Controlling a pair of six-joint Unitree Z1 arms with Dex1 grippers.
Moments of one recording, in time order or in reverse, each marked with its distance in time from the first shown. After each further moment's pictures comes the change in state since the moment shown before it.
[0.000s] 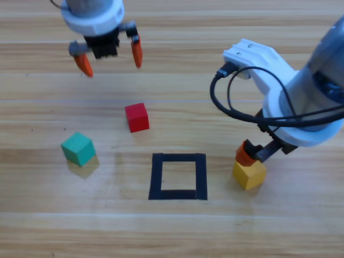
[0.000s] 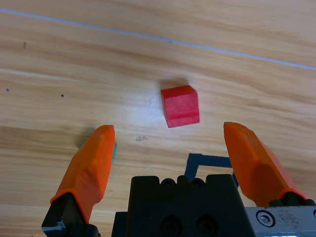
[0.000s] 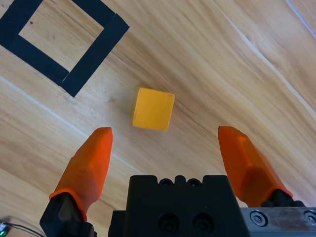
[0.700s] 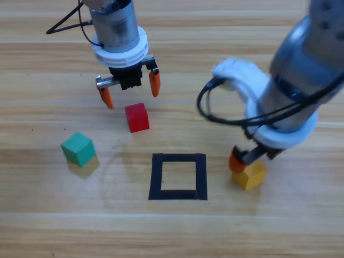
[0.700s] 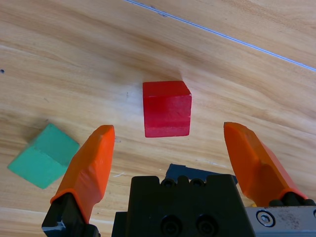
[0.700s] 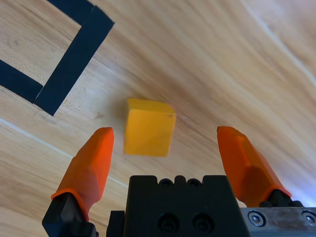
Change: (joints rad) arm 0 -0.031 0.156 -0.049 0.007 -0.052 -0.180; arm 1 -0.057 0.161 -0.110 0.066 0.042 0.010
